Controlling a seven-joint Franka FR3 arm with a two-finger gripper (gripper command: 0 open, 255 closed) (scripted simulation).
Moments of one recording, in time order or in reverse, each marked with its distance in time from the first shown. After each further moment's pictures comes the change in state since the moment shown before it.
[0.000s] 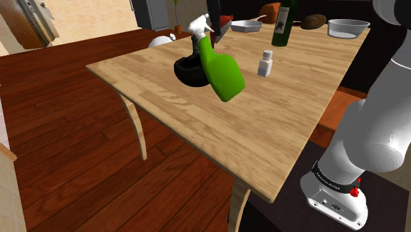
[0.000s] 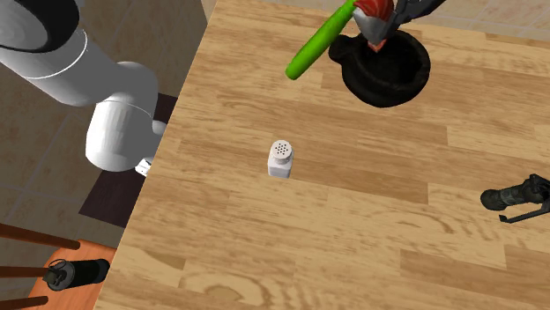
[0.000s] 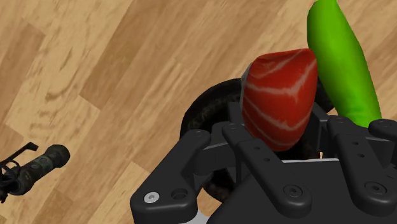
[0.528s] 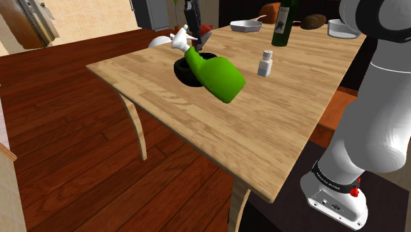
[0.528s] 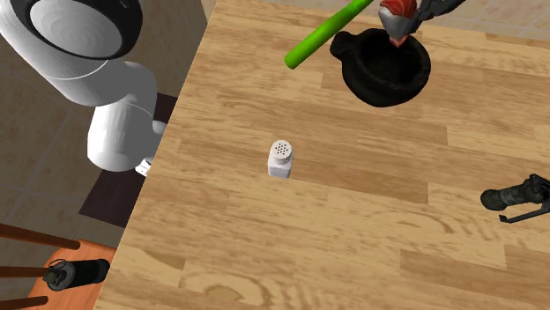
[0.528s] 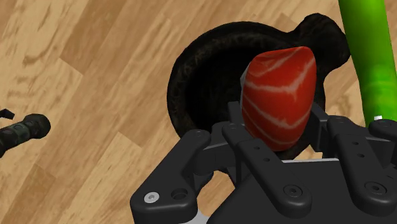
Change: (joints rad) arm 0.038 0.165 0.032 0.150 -0.018 0.005 0.066
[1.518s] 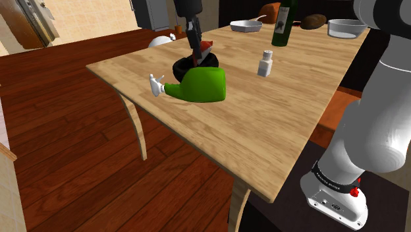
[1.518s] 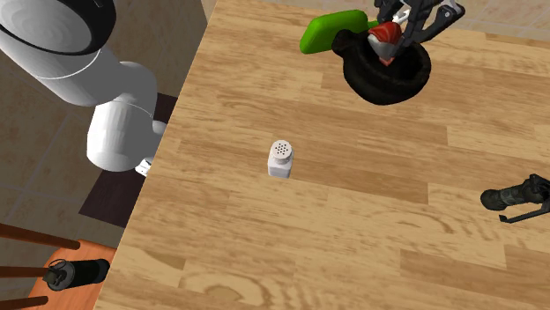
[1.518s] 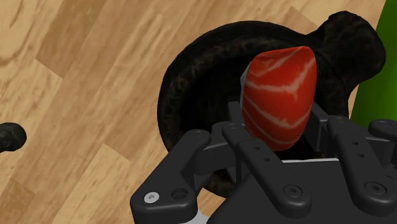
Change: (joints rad) arm -0.012 -0.074 -0.005 -0.225 0.018 0.152 0.007
